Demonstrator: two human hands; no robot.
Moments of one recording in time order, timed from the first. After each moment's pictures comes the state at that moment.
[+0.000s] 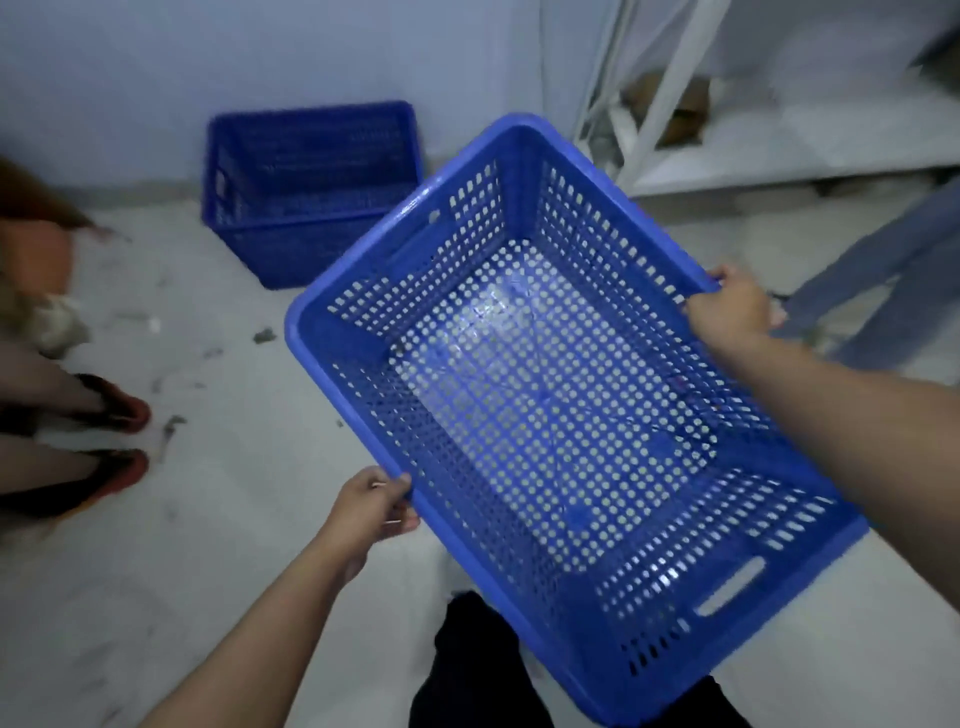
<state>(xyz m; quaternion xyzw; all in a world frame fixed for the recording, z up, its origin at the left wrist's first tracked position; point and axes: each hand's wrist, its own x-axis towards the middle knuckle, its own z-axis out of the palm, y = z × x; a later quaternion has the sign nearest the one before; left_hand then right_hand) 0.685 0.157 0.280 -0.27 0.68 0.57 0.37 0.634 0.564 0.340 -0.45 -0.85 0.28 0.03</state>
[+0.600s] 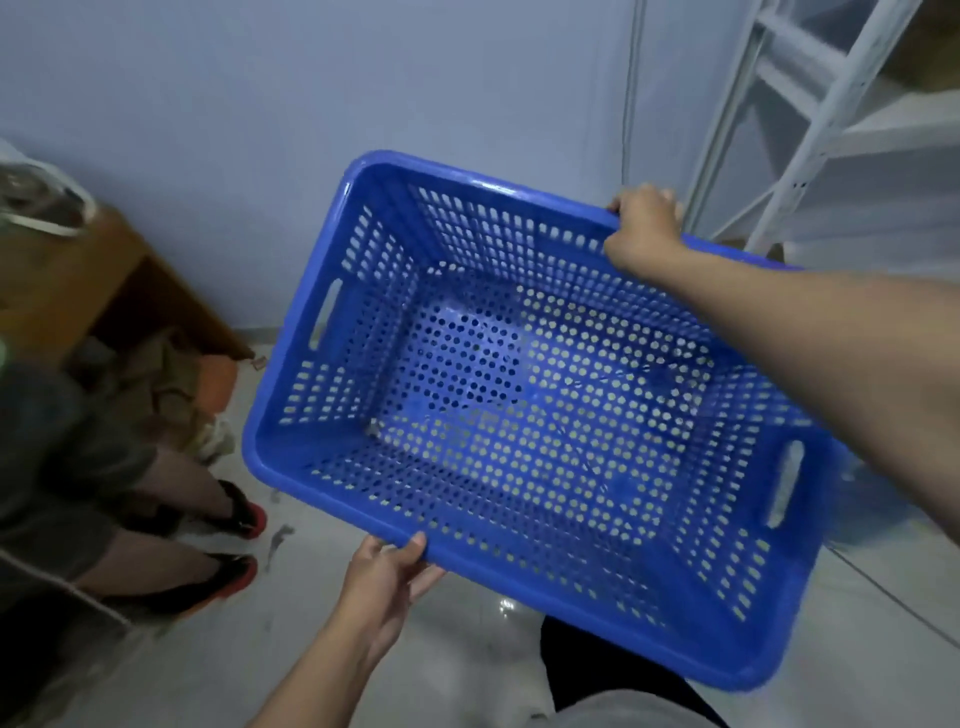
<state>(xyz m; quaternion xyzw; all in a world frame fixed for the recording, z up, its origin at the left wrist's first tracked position) 0.597 0.110 0.397 -0.30 0.54 0.76 0.19 0.386 0.441 0.548 -0.17 -0.96 0.19 0.12</state>
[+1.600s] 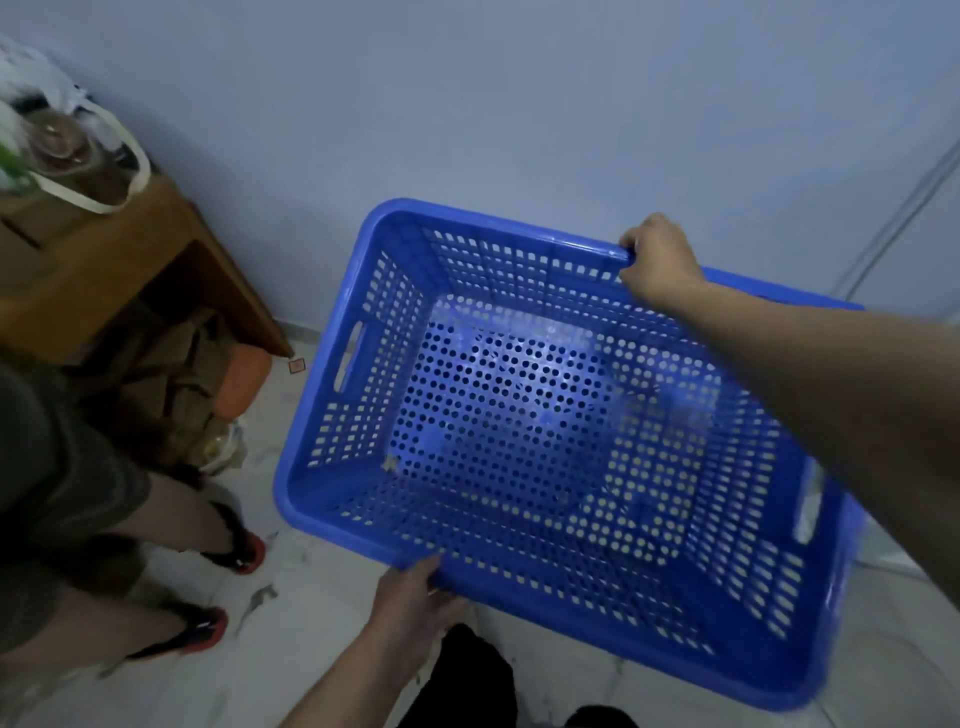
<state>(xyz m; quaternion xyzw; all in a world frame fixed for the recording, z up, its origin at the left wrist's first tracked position) 0.214 0.084 0.355 -0.49 0.43 0.74 0.18 -0.084 0.334 0.486 0.02 -0.99 0.16 0.05</state>
